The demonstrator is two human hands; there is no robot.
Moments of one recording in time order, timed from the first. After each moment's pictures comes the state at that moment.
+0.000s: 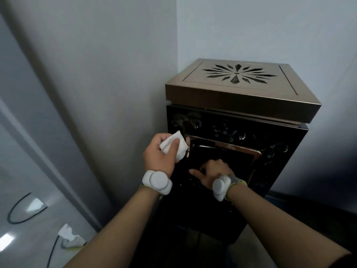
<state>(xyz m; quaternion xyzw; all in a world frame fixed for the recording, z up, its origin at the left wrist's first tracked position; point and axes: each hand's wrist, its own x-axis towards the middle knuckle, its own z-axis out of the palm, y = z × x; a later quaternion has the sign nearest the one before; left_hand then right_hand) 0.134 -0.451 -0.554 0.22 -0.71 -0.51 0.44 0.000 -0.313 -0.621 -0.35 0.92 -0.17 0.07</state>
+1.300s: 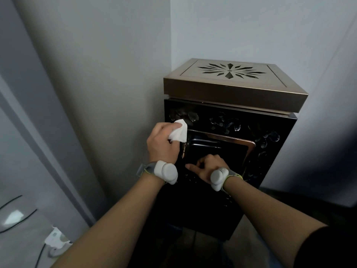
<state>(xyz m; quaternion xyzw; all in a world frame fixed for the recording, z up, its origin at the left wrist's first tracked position) 0.121 -0.451 -0.553 0.12 -0.78 -0.33 0.52 -0.004 -0.313 -0.644 -0.33 0.91 -0.26 -0.01</state>
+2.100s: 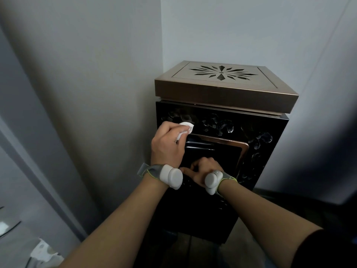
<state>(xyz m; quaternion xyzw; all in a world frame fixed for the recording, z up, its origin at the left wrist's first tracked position) 0.106 -0.429 -0.546 0.05 -0.78 -0.30 0.55 -0.002 -0.313 -0.643 -0.32 0.91 -0.24 -0.01</state>
